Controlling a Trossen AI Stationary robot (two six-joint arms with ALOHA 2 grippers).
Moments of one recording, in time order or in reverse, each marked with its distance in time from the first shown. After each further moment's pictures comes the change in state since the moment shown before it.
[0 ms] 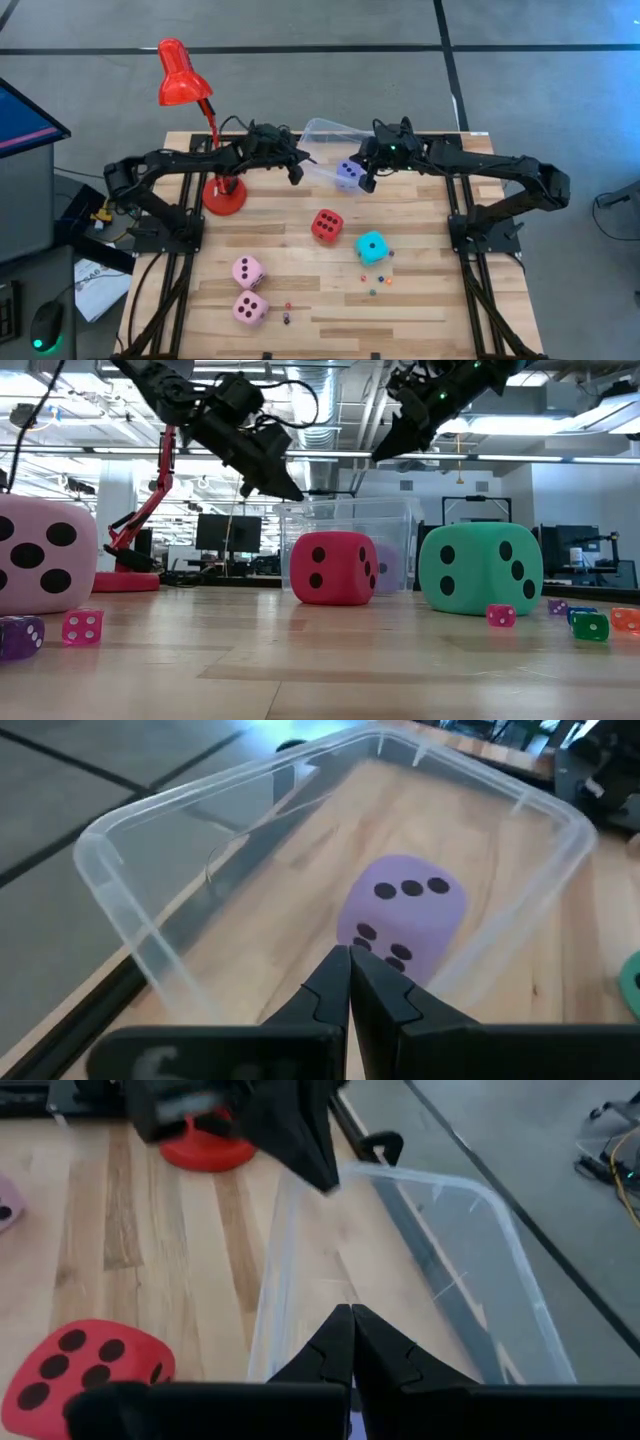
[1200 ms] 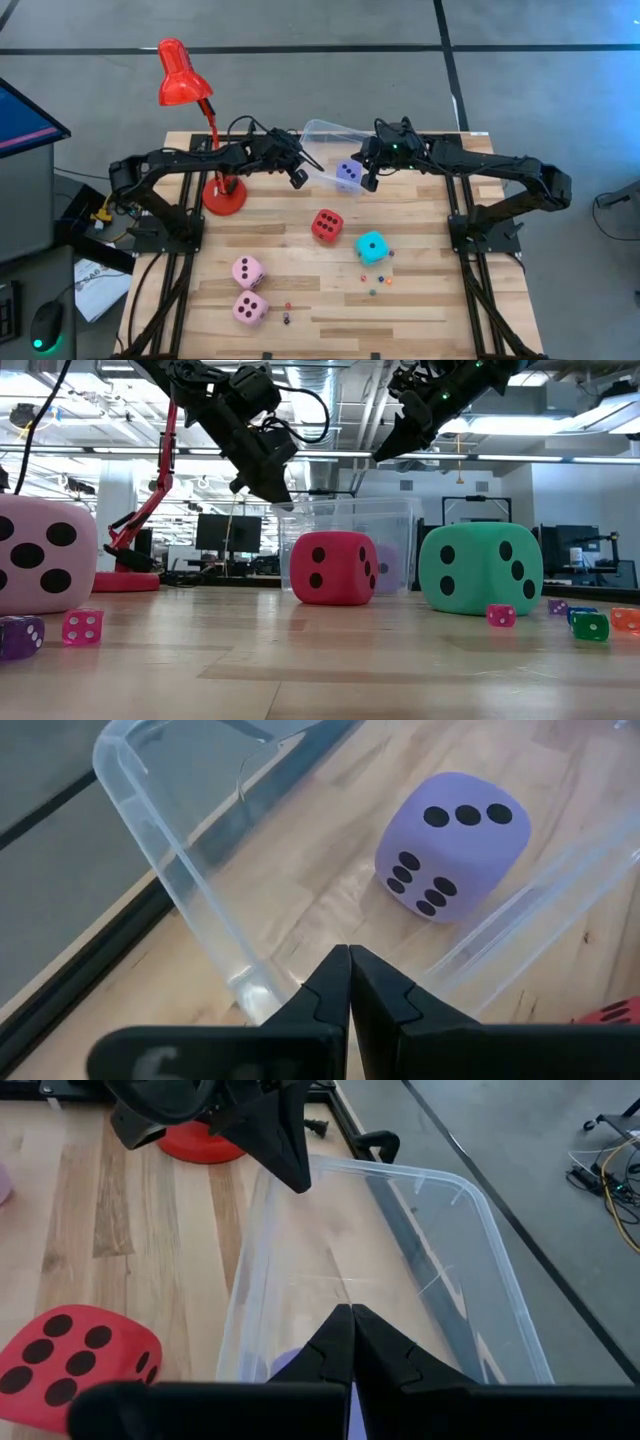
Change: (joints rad) left arm -0.085 0.024 0.117 -0.327 -0.201 -0.080; right arm -0.005 -0.009 -0.002 -0.011 0.000 -0.052
